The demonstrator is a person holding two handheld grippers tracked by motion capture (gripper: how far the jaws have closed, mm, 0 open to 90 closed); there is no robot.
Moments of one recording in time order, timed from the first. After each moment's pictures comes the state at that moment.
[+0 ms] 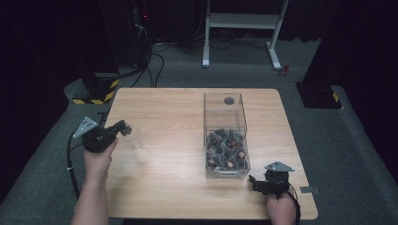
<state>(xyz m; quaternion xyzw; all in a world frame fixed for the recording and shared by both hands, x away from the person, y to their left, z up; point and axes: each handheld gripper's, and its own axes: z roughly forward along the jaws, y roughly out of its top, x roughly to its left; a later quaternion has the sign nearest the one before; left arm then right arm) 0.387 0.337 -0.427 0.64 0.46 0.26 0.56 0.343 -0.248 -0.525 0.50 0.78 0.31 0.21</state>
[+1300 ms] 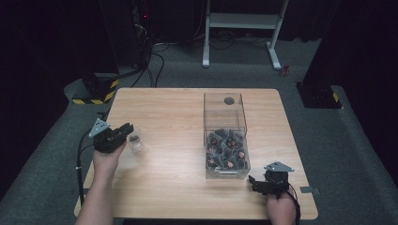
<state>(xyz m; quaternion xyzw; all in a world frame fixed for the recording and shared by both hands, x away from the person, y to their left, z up) 0.401 0.321 -0.448 0.66 0.48 0.26 0.52 0.342 -0.247 -0.525 0.49 0.79 0.31 0.20</state>
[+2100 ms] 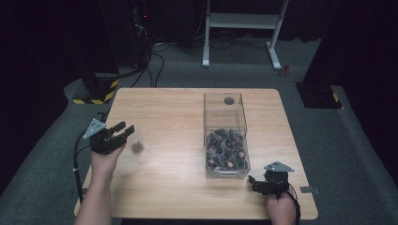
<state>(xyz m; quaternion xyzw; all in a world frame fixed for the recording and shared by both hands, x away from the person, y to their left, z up) 0.388 0.319 -0.433 0.65 0.48 0.26 0.53 0.343 -0.247 -0.525 0.49 0.79 0.32 0.20</state>
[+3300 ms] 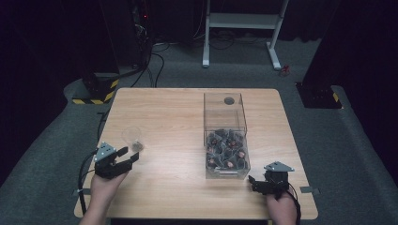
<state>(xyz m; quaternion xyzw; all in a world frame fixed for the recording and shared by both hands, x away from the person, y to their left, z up) 0.328 0.298 -0.469 0.72 0.49 0.23 0.44 0.343 -0.247 -0.525 0.49 0.79 0.32 0.20</state>
